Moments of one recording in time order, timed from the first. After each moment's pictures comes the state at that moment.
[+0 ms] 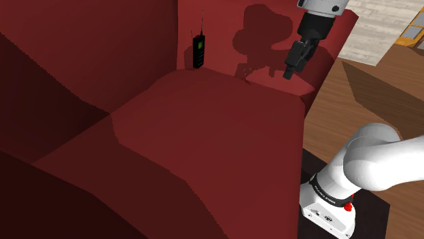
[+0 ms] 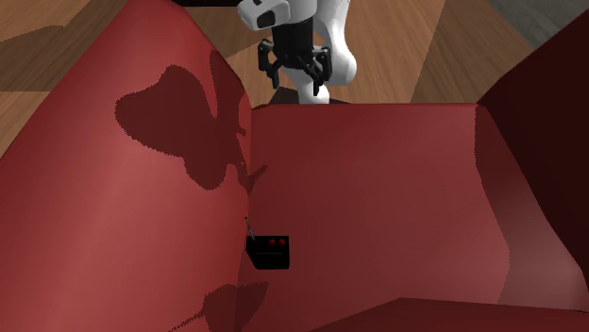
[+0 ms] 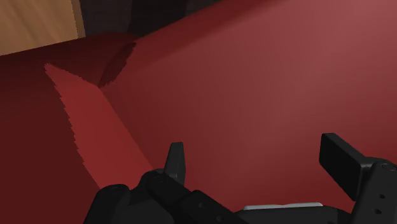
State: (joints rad) arm 0.02 -0.78 0.03 -2.28 0.07 1.48 0.02
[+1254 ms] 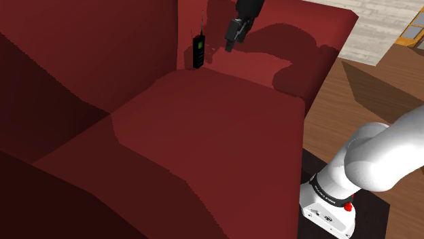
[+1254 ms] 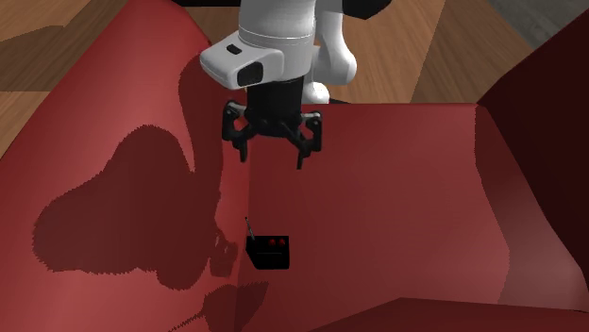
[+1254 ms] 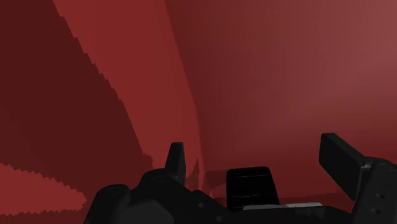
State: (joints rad) arm 0.06 -0.29 0.08 -1.91 -0.02 1.83 -0.11
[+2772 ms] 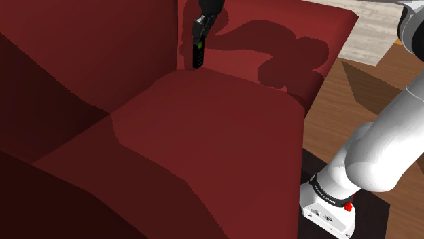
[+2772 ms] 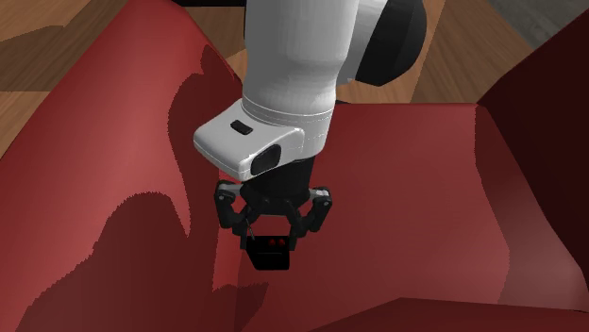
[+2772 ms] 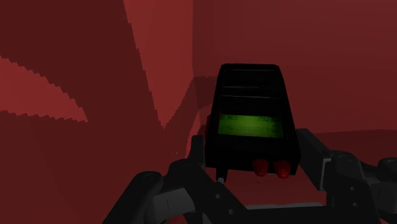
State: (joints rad) arm 0.09 0.01 0.13 -1.65 -0.12 2.01 -0.15
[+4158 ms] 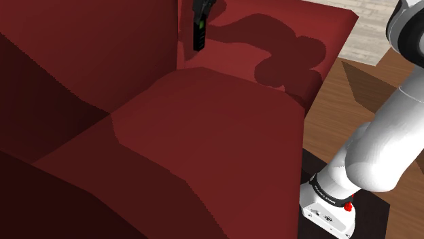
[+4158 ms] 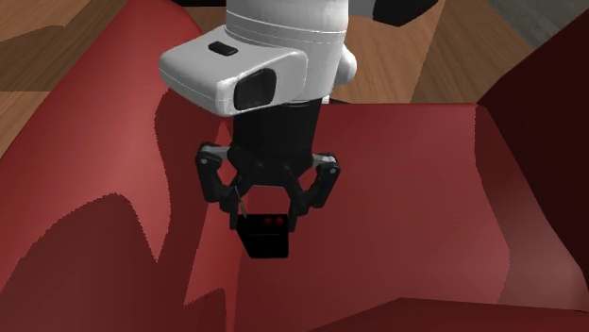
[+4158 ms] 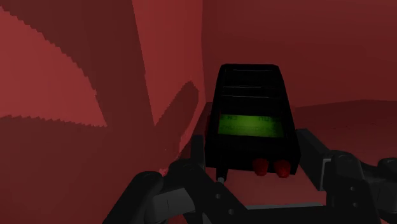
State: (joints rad) arm 0.10 0.07 0.14 -1.40 -0.12 1.81 -0.17
